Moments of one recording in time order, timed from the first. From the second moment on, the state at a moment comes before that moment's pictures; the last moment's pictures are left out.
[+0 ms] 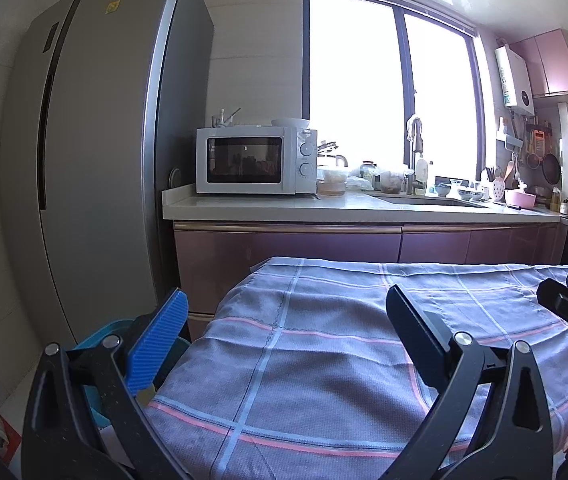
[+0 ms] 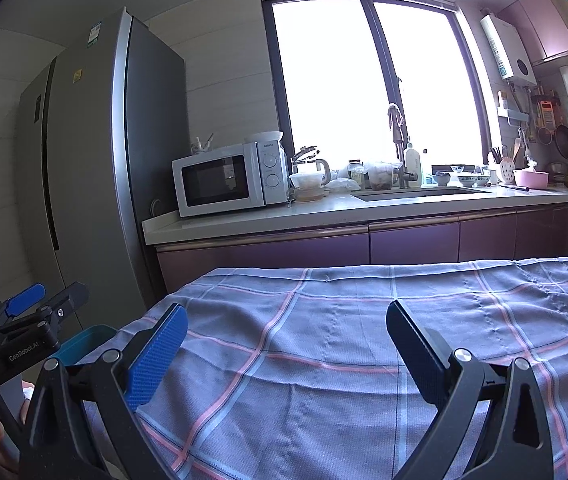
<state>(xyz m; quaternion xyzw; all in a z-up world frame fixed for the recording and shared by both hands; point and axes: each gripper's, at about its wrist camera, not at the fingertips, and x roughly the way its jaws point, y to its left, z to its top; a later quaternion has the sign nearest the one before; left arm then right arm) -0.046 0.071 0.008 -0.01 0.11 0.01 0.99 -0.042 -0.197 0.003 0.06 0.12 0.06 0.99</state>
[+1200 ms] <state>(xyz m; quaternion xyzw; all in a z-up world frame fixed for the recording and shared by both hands) -0.045 0.075 0.002 -0.01 0.11 0.01 0.99 -0.041 -0.198 0.001 0.06 0.13 0.06 0.99</state>
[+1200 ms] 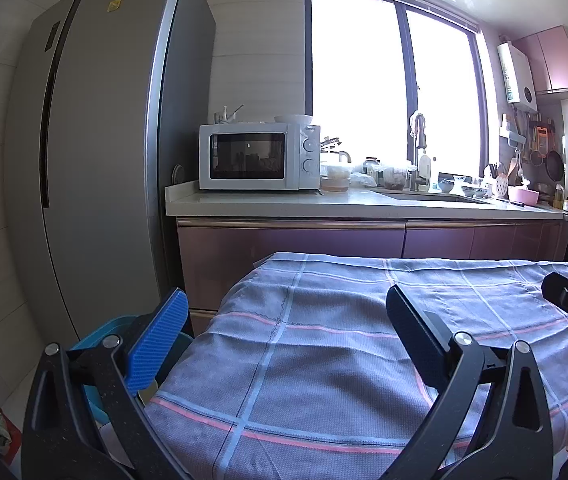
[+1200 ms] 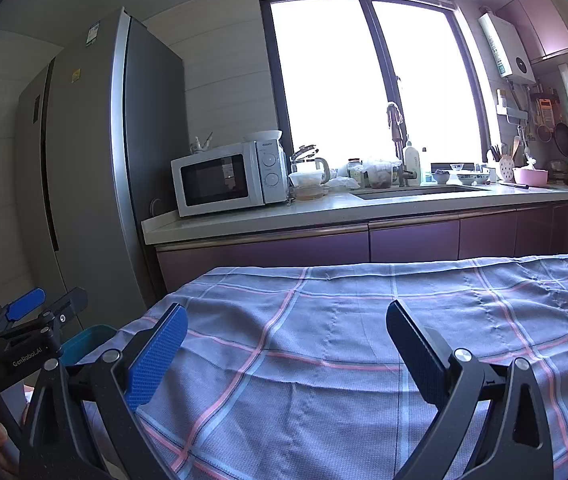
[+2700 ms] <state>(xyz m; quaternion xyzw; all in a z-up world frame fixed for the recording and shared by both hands) -0.042 0.071 -0.005 -0.01 0.12 0.02 0.99 -0.036 -0.201 0.000 0.06 0.12 0.06 0.99</state>
